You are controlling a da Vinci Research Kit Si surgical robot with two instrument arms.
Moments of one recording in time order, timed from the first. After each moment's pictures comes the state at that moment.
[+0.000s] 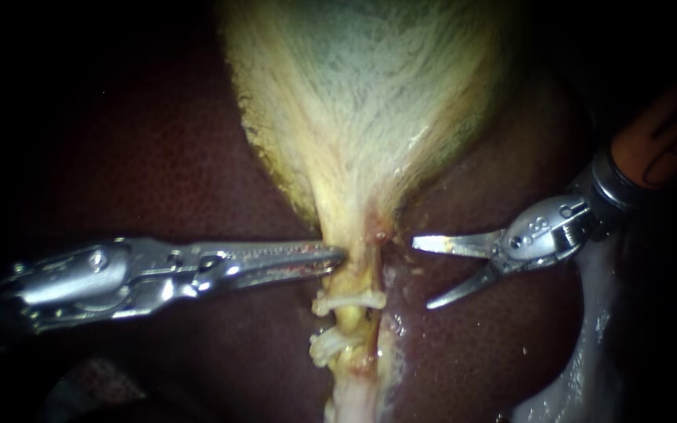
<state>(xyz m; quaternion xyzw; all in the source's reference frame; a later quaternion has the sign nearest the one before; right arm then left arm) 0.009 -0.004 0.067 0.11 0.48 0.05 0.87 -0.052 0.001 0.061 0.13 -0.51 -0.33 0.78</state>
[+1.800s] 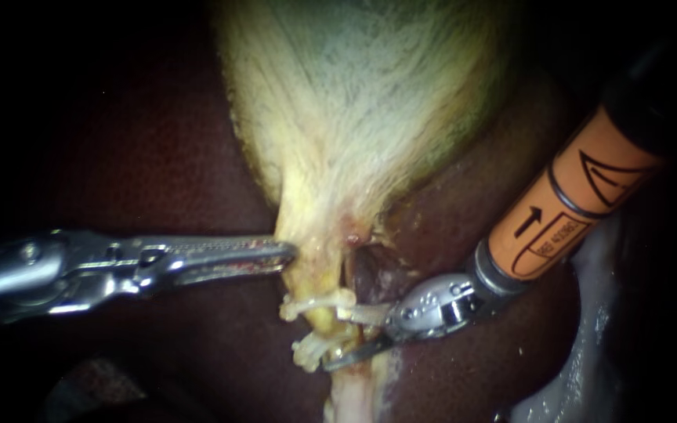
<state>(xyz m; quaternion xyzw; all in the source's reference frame) 0.020 -0.014 0.073 0.23 0.50 0.00 0.84 -0.048 0.003 0.058 0.12 -0.51 -0.34 0.78</state>
